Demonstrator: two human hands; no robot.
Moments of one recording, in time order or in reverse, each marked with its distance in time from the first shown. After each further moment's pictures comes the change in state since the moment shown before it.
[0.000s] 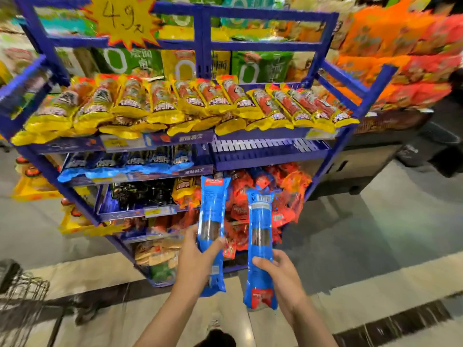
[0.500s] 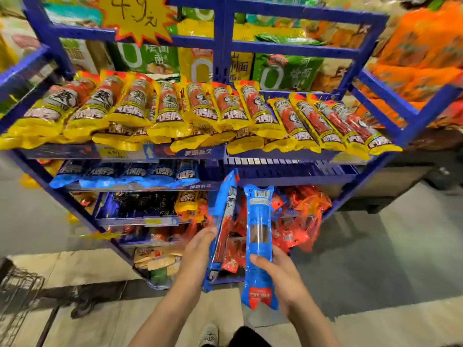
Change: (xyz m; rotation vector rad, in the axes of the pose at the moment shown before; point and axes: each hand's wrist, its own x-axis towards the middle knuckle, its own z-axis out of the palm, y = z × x) left_hand 0.075 0.011 0.016 -0.288 0.012 -0.279; right_hand 0.072 -0.048 0.016 -0.090 -0.185 -0.008
